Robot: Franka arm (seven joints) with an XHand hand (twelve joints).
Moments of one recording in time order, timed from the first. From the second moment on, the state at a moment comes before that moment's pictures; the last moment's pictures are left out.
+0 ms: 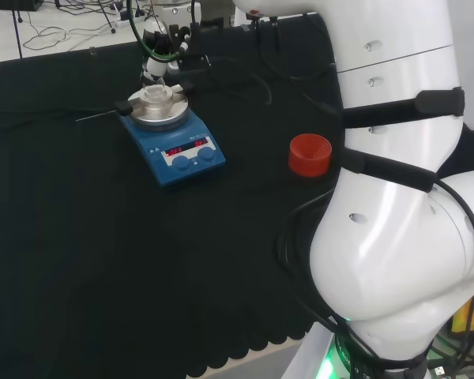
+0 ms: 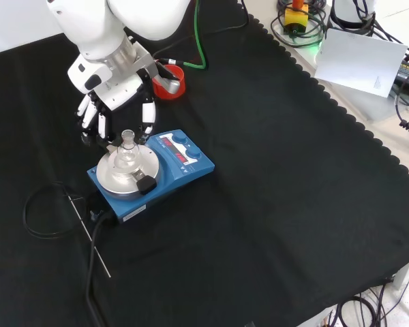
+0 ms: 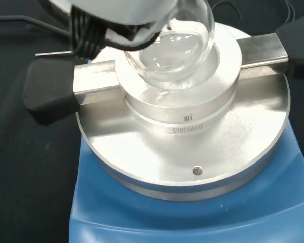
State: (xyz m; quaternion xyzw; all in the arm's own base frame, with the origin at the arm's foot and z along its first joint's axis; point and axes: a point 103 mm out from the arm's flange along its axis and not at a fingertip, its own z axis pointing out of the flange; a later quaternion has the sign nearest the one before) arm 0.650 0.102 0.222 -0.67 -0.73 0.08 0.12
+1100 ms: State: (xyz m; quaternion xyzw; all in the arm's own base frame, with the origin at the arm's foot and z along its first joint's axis) arm 0.662 0.098 0.208 -0.67 -0.73 0.08 0.13
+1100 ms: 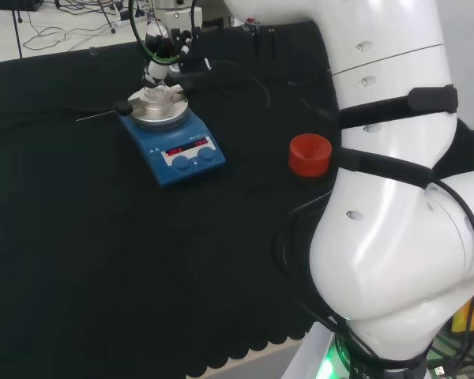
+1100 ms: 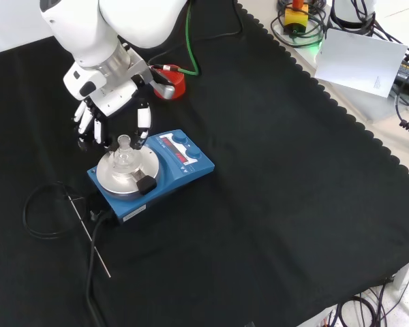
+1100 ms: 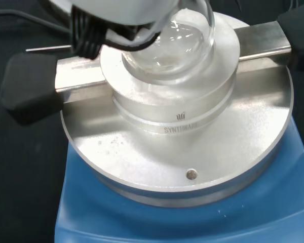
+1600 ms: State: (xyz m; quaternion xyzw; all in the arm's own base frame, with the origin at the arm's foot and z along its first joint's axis) arm 0.660 0.101 0.204 -0.67 -0.73 0.09 0.14
